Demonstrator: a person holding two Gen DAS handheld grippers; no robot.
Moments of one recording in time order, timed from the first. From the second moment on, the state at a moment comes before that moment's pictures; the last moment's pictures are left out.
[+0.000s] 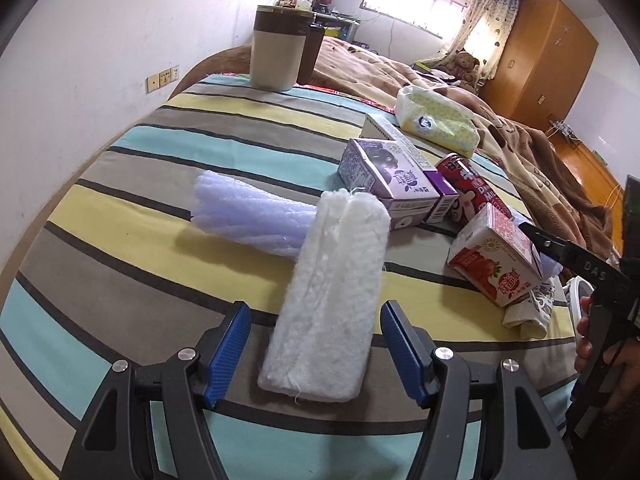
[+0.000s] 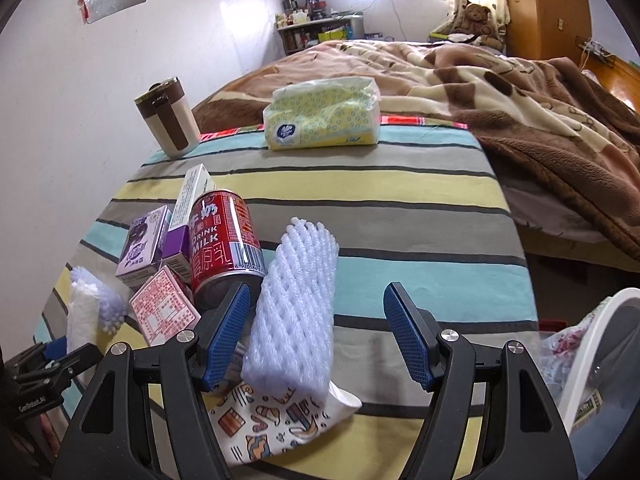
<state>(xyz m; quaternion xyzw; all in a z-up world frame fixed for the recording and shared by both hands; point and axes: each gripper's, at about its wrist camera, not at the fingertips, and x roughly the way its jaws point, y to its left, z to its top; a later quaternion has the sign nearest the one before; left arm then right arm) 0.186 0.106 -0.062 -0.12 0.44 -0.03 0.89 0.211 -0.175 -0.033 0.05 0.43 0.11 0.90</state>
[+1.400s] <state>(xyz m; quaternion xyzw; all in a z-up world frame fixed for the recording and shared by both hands) 0.177 0.094 -0.042 -0.13 0.42 -0.04 0.90 0.201 -0.180 -0.028 0.06 0.42 0.10 0.90</state>
